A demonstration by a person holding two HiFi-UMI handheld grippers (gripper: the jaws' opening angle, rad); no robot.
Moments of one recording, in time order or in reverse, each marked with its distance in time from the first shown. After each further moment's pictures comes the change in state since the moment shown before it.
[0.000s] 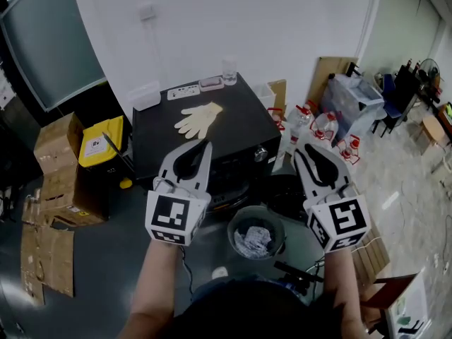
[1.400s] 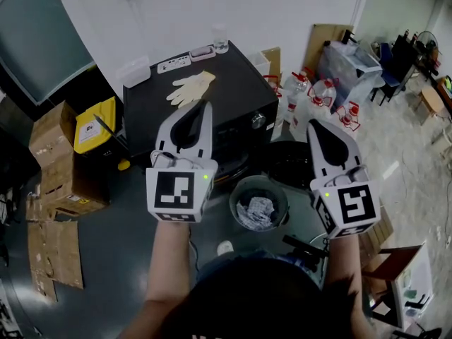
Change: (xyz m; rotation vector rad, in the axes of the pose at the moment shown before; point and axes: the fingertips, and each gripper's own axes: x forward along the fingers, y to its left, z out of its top) left arm 0.000 -0.009 0.016 0.000 -0.076 0.056; right arm -0.029 0.005 -0.008 -0.028 -0.002 -0.098
